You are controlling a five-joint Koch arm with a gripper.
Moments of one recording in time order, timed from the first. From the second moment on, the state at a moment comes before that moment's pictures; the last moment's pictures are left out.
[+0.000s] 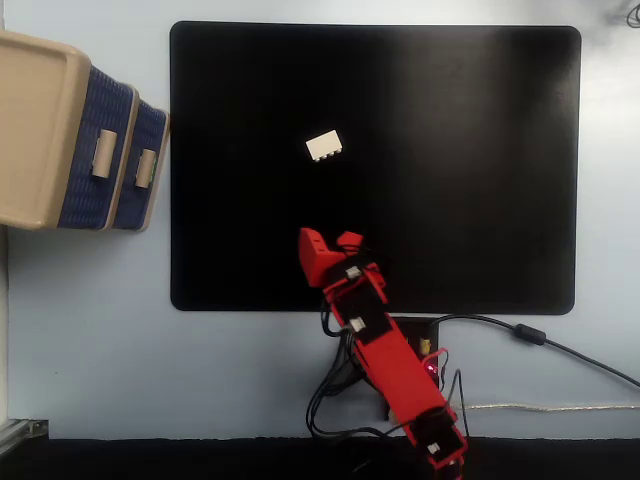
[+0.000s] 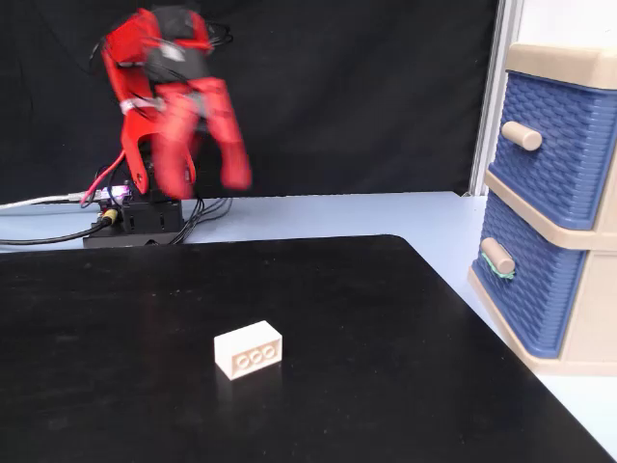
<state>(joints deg) 51.5 117.9 108.6 66.4 127.2</state>
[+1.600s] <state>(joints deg) 32.5 48.0 80.0 -27.3 177.3</state>
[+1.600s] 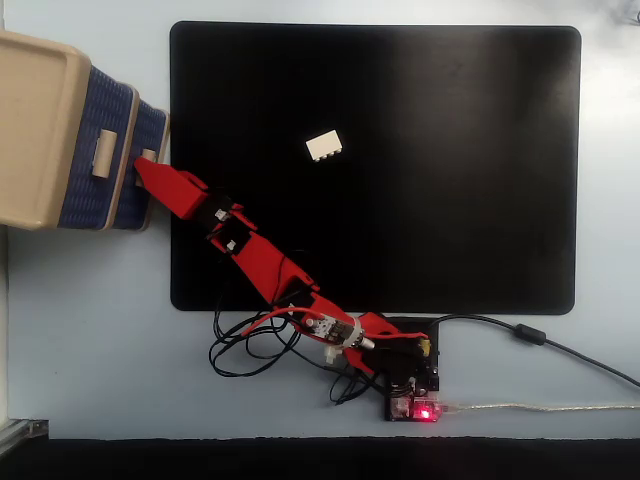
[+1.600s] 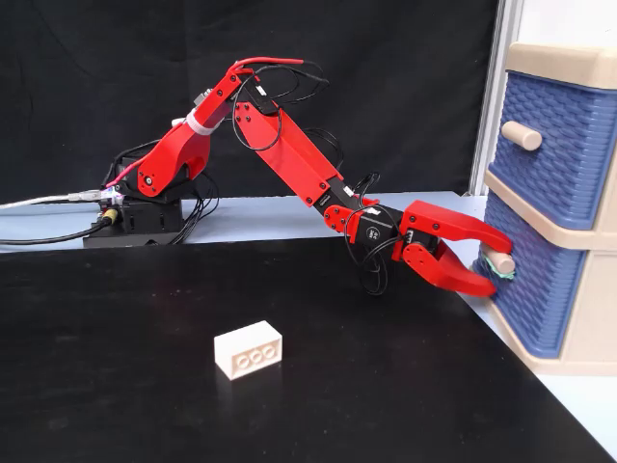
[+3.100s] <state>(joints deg) 67.8 65.8 48.1 87.1 177.0</state>
